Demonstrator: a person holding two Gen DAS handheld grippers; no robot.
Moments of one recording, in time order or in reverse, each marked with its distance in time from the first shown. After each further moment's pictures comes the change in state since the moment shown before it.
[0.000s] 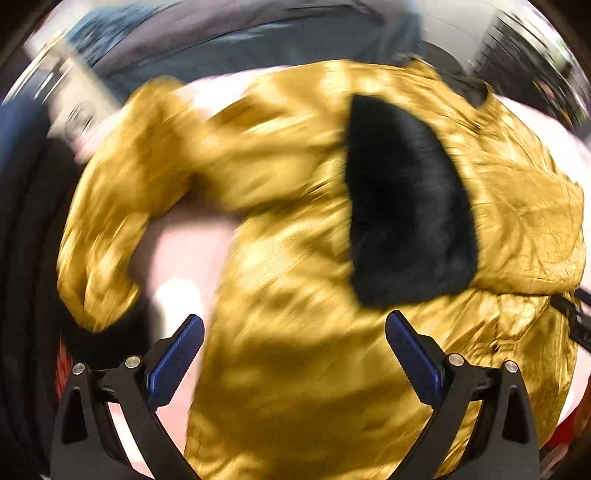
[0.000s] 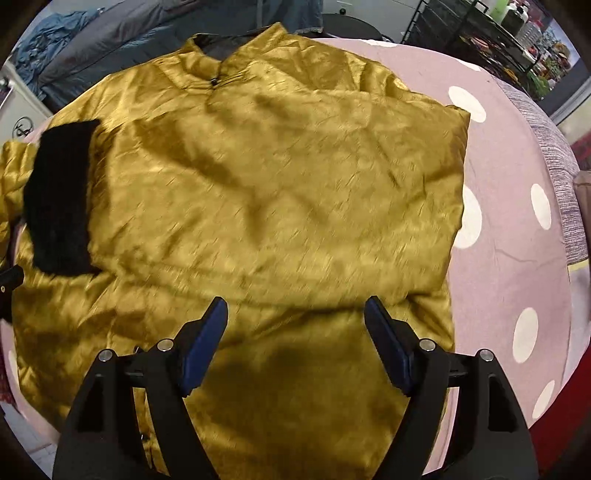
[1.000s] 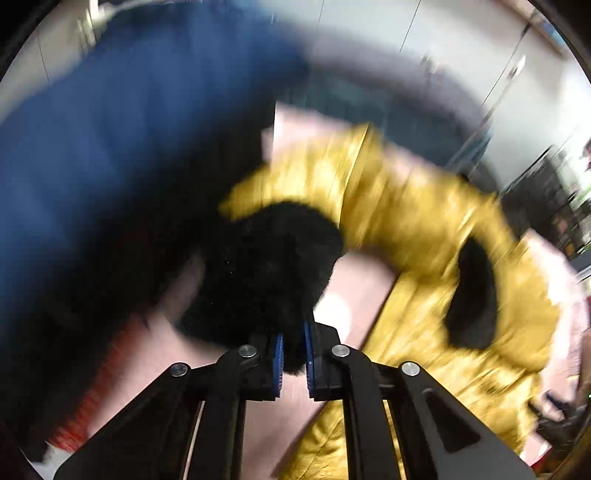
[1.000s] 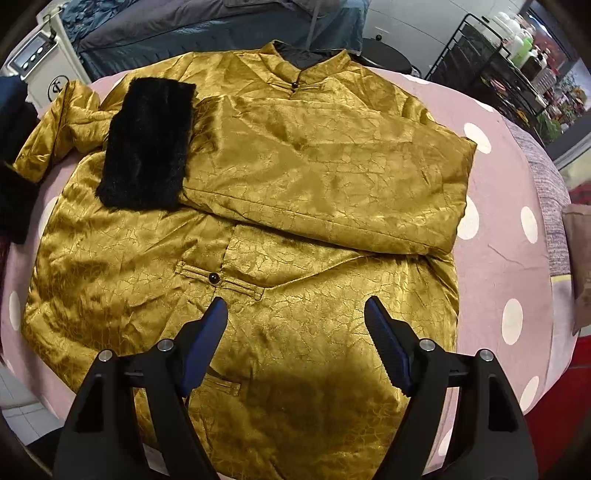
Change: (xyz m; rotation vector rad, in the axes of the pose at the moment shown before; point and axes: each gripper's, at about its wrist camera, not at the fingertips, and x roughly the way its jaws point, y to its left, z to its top) left arm -0.098 0.185 -0.025 -0.315 -0.268 -0.097; right arm -0.052 0.051 -0.046 -0.099 -0.052 -0.008
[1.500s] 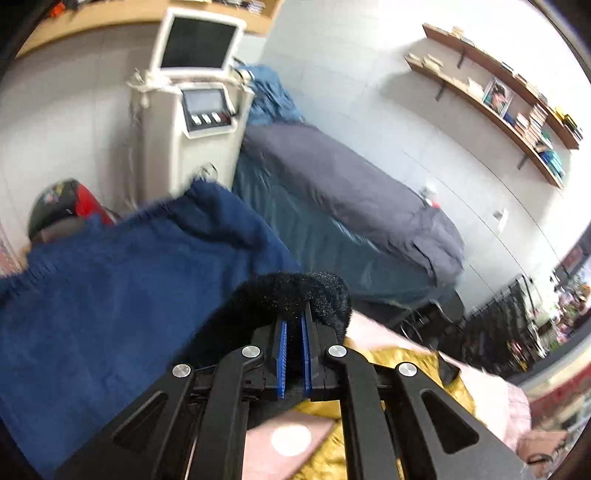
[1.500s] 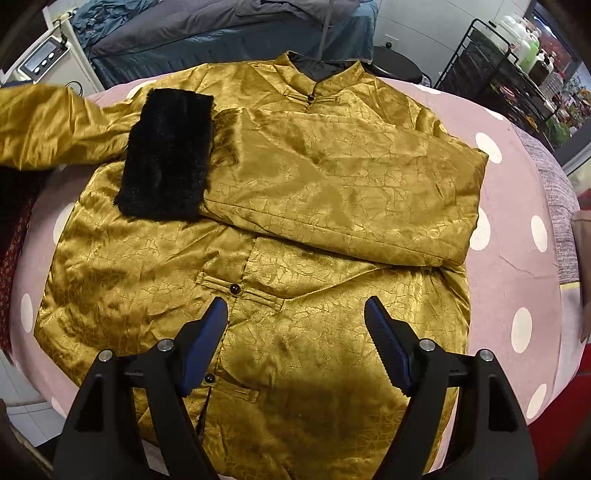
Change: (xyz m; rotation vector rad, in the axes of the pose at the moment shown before) left arm -0.128 0.047 0.109 -0.203 -0.275 -0.096; right arm -0.004 0.006 0.005 -0.006 -0.026 0.045
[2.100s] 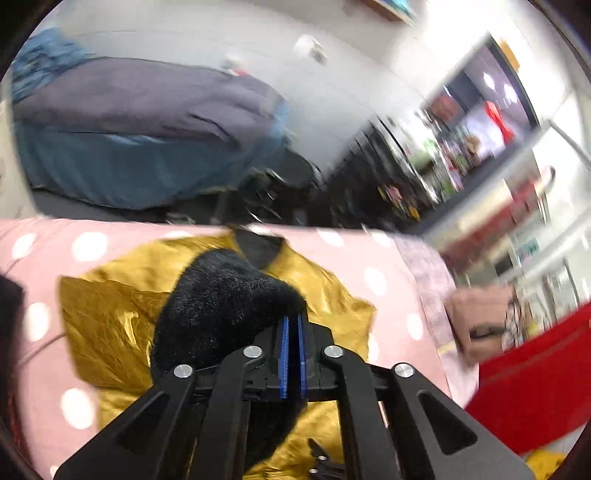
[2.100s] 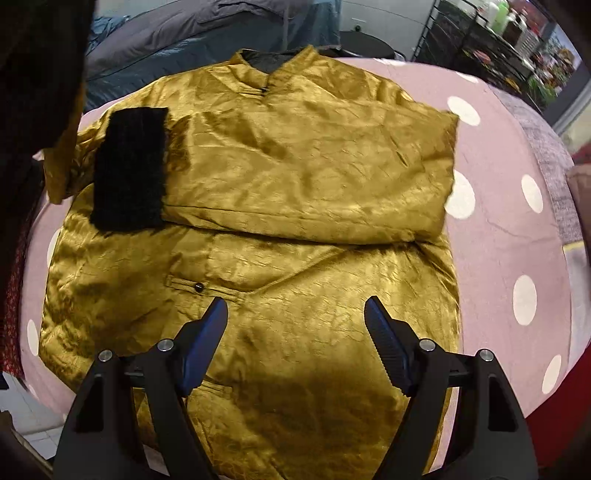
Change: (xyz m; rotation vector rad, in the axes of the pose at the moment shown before) left arm 0.074 -0.323 -0.161 0.429 0.411 -0.508; right arm 0.007 -0.049 -0.012 0.149 0.030 0.017
